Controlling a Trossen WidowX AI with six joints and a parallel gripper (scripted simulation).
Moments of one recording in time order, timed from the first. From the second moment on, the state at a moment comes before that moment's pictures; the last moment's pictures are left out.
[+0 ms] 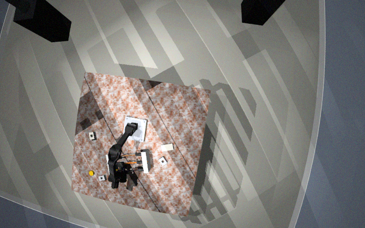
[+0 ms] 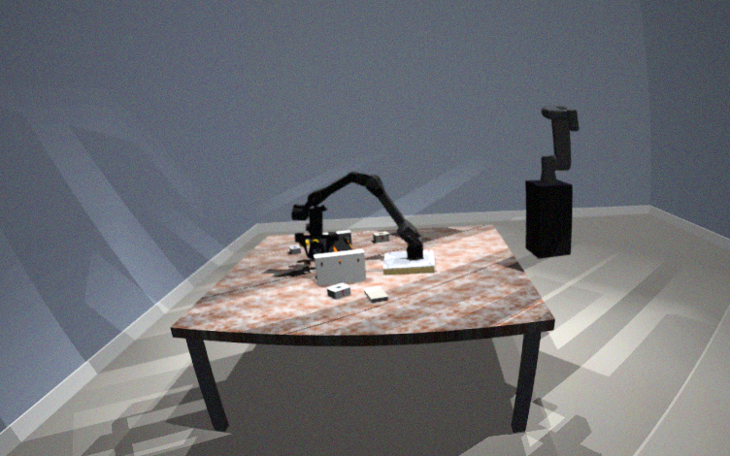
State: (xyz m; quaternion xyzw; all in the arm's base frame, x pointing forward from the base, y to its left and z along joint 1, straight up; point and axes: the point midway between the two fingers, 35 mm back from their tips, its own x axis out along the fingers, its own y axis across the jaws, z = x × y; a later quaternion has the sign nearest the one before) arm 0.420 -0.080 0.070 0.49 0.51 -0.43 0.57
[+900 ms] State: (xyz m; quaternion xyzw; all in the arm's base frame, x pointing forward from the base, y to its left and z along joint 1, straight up) arm 0.420 -0.080 0.072 0.51 0.48 -0.40 0.59
